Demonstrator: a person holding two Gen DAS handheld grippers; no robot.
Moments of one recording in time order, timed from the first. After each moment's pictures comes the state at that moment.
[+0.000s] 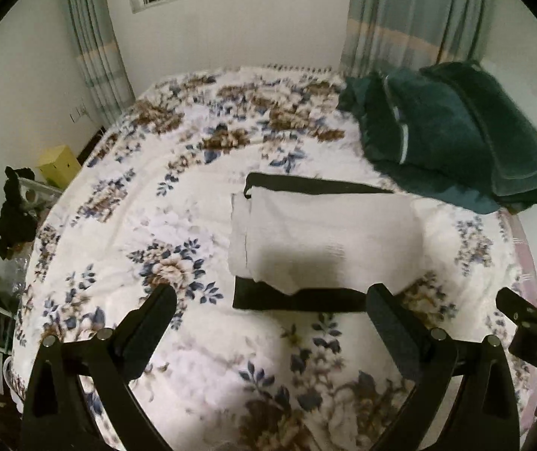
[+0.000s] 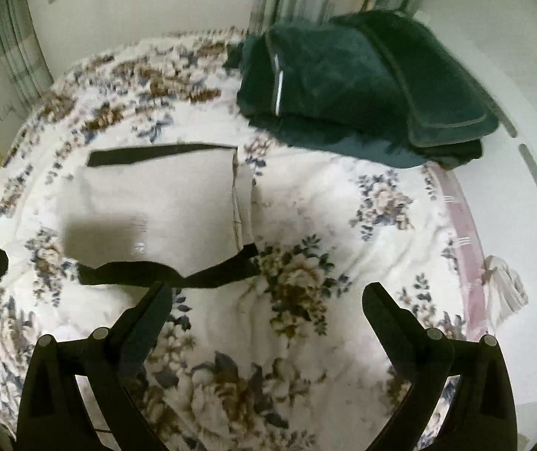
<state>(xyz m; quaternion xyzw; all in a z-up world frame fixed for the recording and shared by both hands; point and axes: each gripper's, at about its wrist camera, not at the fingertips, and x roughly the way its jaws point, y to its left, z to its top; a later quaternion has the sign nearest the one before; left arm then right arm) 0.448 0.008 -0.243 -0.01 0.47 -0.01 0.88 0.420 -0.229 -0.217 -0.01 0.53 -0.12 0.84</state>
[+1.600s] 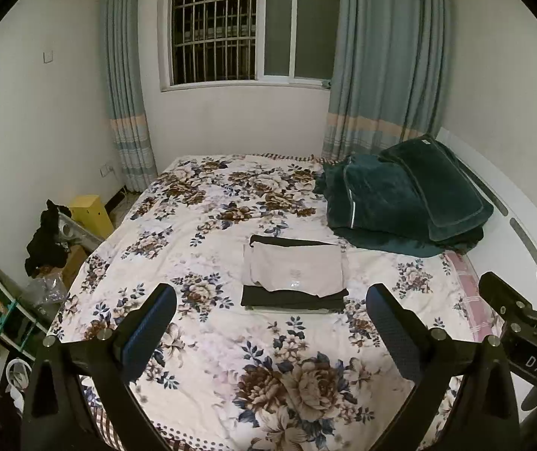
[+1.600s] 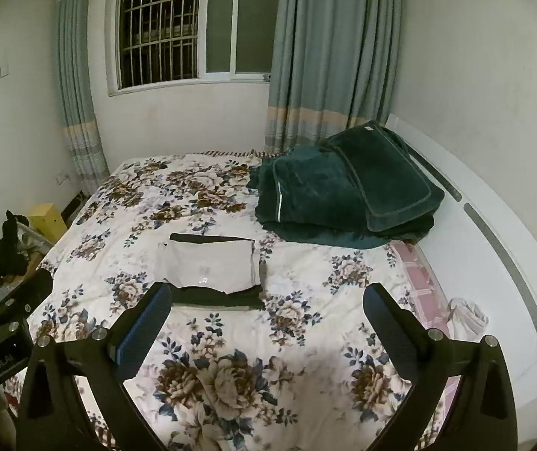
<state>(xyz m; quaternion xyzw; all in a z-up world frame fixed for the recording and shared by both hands) 0.201 0.010 -0.038 -0.02 0.33 -0.01 0.94 0.127 -0.194 0.072 -0.02 0.35 -0.07 0.94</state>
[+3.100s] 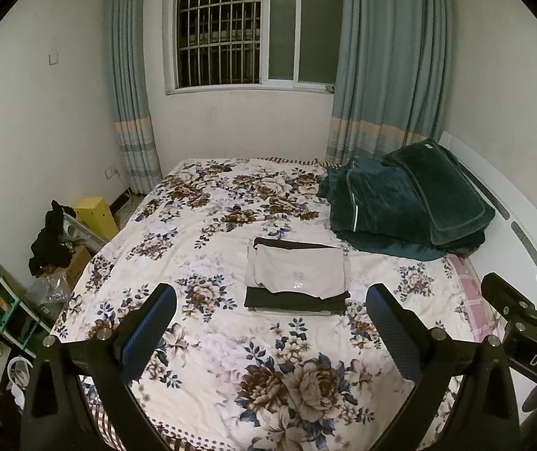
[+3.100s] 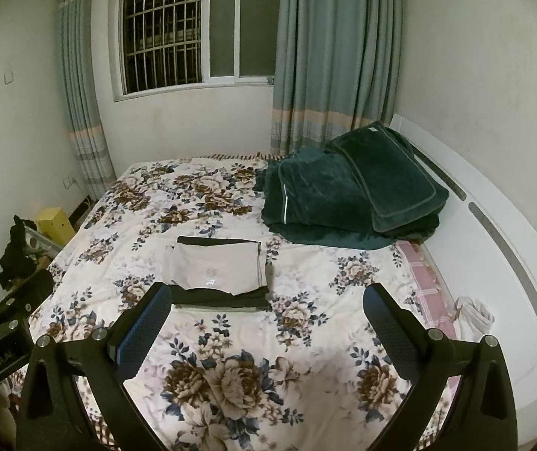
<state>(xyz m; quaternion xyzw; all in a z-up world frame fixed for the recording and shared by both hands) 0.191 0.011 -0.033 -0.02 0.33 0.00 0.94 0.126 -0.177 0.078 -0.01 0.35 -0.06 0.94</state>
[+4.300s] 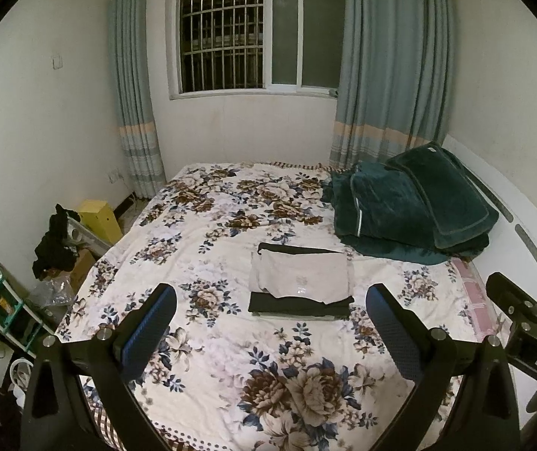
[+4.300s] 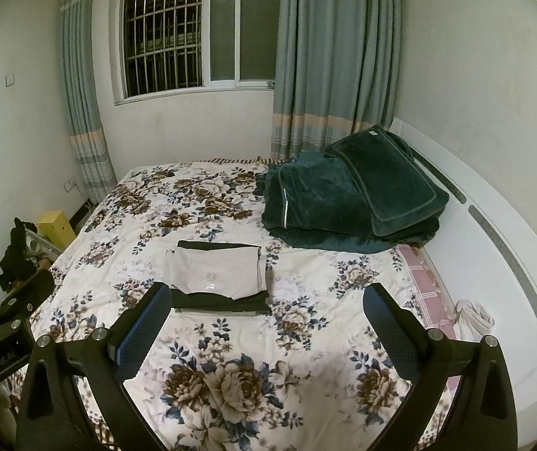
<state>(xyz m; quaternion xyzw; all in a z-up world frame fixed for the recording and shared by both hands) 0.195 0.007 -0.027 -0.02 0.32 0.01 0.95 0.128 -0.173 0.080 -0.01 0.34 -0.07 0.94</state>
